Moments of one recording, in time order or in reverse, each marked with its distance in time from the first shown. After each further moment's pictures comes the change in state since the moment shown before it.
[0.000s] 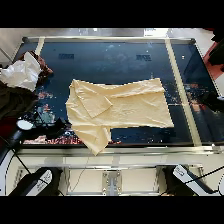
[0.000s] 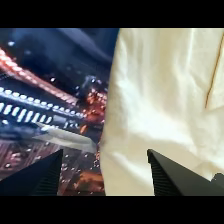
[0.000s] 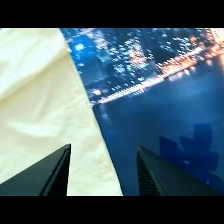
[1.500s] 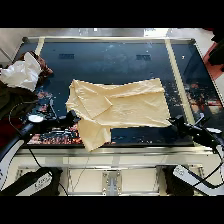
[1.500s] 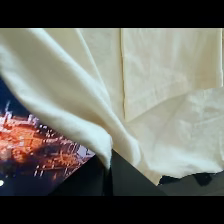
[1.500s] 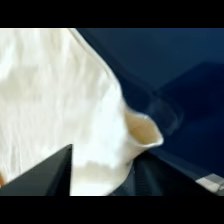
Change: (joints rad) left arm -0.159 -0.166 0.076 -0.360 0.100 0.268; right arm 0.047 -0.114 -0.609 0.424 -0.251 0.016
